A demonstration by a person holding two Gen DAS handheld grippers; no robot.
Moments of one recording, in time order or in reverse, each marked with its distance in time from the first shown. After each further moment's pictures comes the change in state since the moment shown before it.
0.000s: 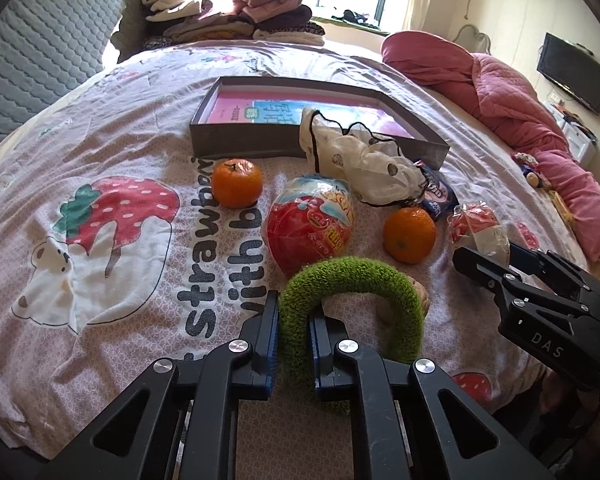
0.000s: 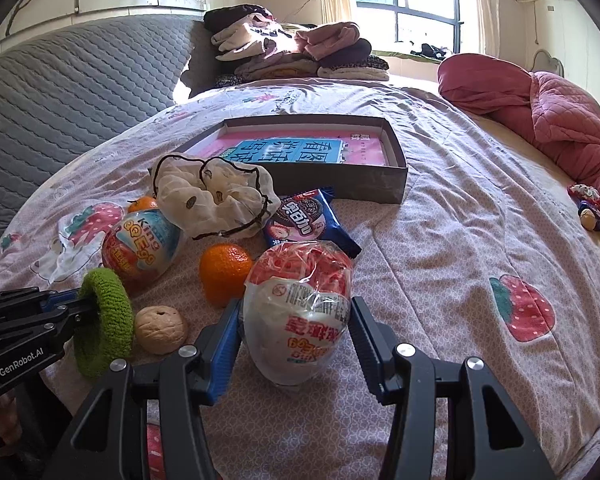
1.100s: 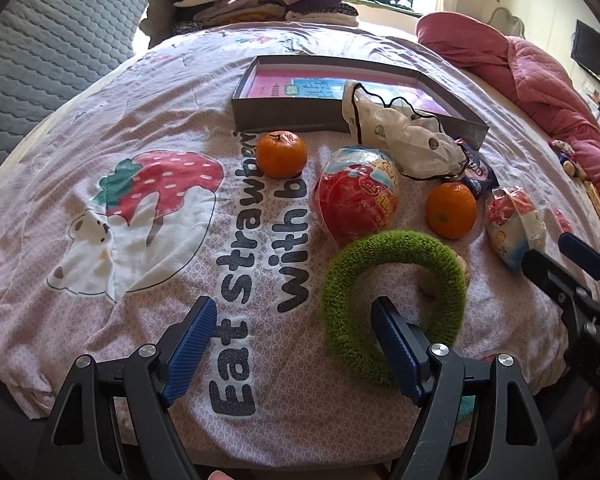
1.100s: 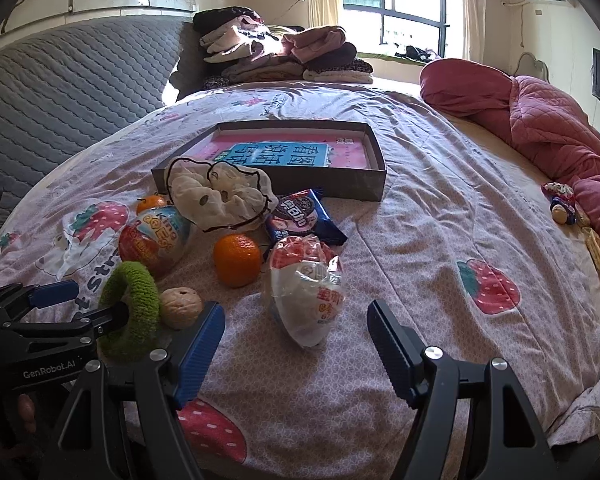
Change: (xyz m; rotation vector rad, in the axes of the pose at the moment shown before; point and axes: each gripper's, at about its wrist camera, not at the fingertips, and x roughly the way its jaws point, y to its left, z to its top) left arm 0.001 0.007 -0.010 -0.020 0.082 0.149; right arm -0.027 0.007 -0.006 0.019 0.006 -0.072
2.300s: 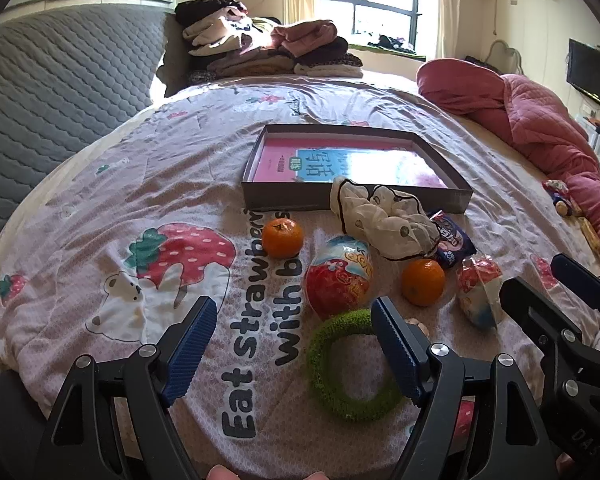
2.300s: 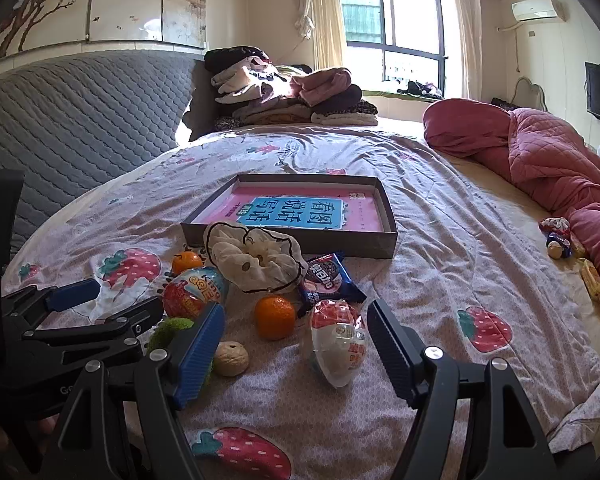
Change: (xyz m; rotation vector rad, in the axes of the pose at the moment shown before) left arm -0.049 -0.011 0.023 -0.011 -0.187 0.040; right arm -0.043 0.029 0.020 -0.013 -0.147 0.019
